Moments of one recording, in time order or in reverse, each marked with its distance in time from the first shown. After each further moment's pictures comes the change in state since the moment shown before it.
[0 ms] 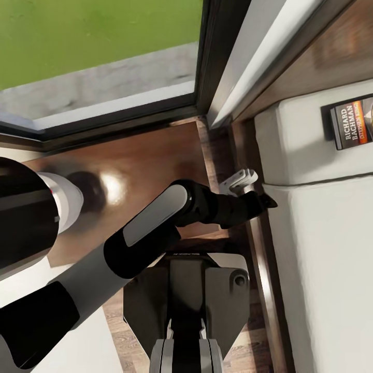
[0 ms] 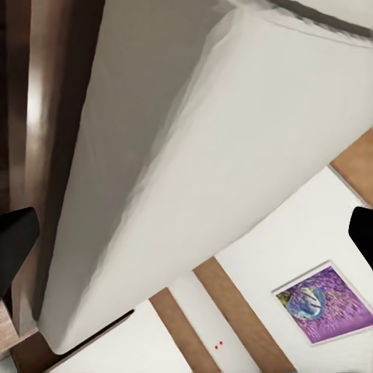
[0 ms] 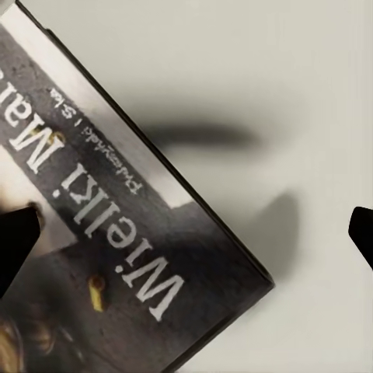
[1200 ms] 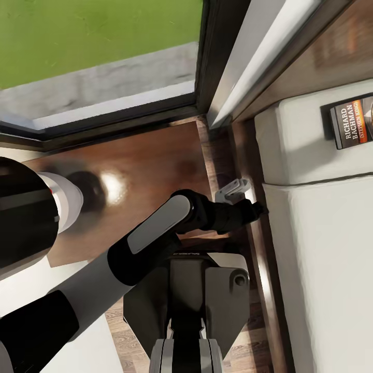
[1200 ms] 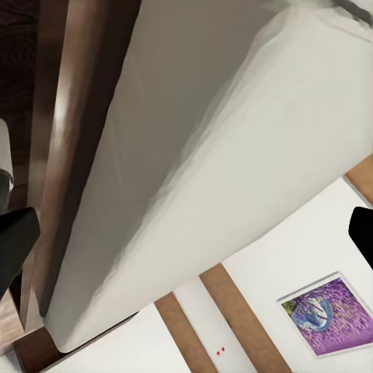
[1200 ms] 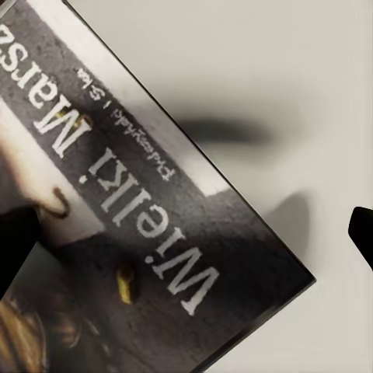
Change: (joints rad) left arm 0.059 0.003 0.000 0.046 -0.064 0.009 -0.034; right arm -0.008 0.013 0.012 -0.001 0.017 -0.002 0.021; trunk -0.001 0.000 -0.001
